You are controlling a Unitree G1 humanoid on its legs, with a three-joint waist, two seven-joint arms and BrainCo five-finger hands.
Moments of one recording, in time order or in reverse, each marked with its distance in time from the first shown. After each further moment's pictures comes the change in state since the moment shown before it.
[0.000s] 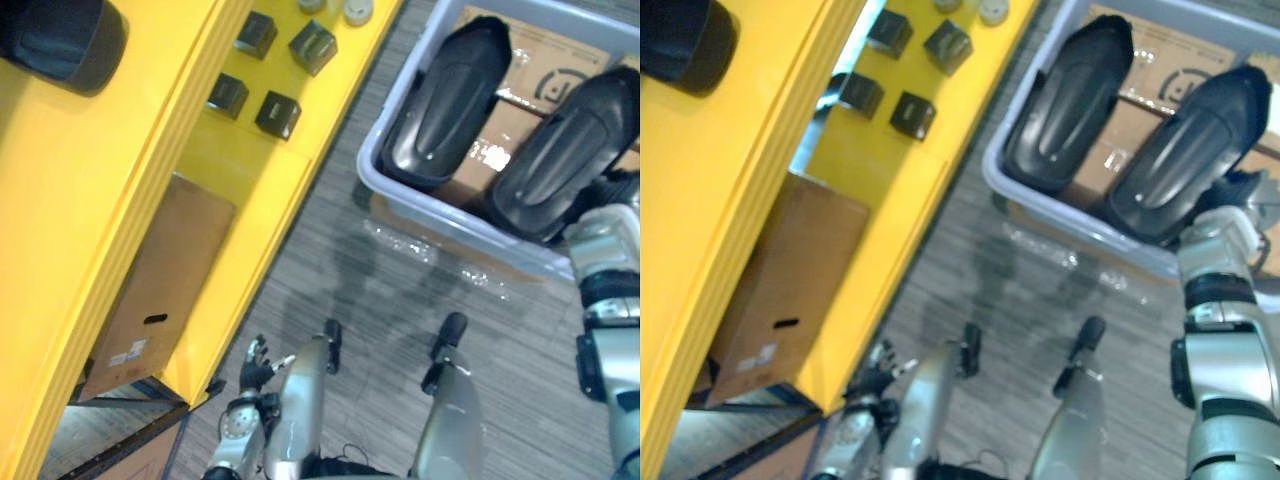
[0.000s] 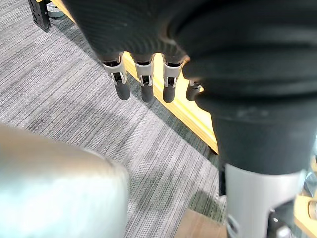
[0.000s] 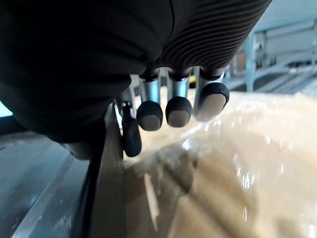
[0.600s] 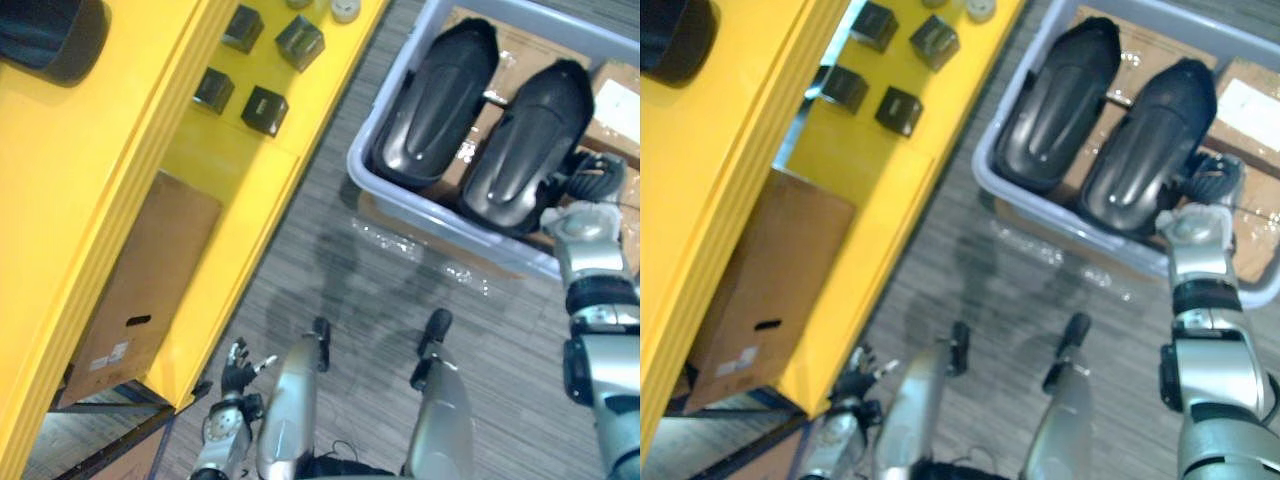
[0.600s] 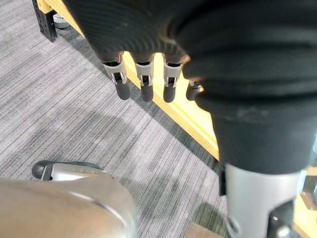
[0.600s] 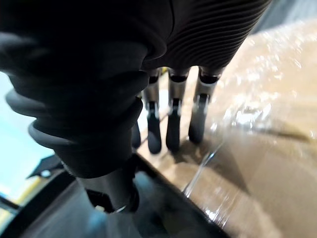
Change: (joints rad) left arm 0.004 0.030 0.080 0.047 0.008 -0.002 -0.022; right arm 0.037 0.071 -0.079 -0.060 0.275 -0.194 0.014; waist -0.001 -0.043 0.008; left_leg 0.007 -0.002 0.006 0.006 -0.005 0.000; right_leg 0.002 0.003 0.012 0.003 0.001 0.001
